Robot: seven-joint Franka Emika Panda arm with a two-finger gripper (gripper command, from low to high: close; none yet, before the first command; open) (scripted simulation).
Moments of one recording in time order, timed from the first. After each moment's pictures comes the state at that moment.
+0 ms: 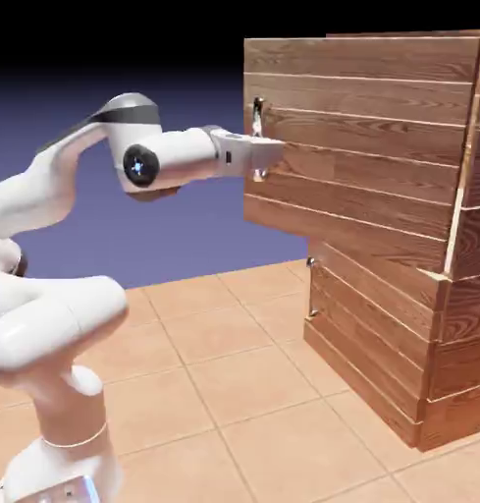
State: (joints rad) arm -0.95 -1.60 0.70 -2.82 2.22 1.86 -0.50
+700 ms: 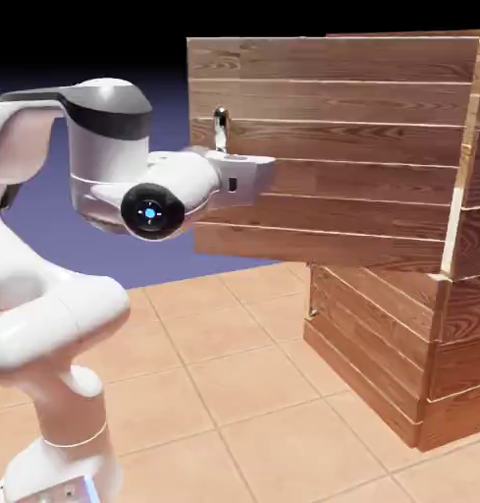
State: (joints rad) arm -1.03 -1.05 0.02 -2.77 1.52 1.12 -0.94
